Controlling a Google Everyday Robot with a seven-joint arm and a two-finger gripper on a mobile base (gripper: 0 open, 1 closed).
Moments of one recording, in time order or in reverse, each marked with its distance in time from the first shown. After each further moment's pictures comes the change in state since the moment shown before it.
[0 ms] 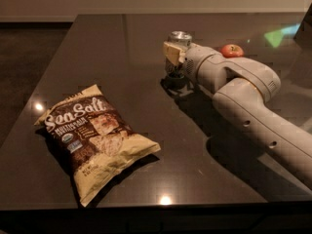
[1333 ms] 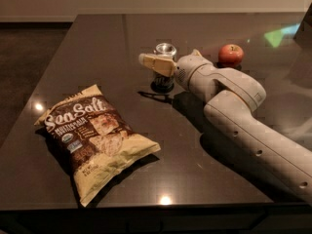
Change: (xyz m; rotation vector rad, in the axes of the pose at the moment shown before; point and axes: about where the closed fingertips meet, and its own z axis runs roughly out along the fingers) arm -0.022 -0.014 0.013 0.053 0.040 0.007
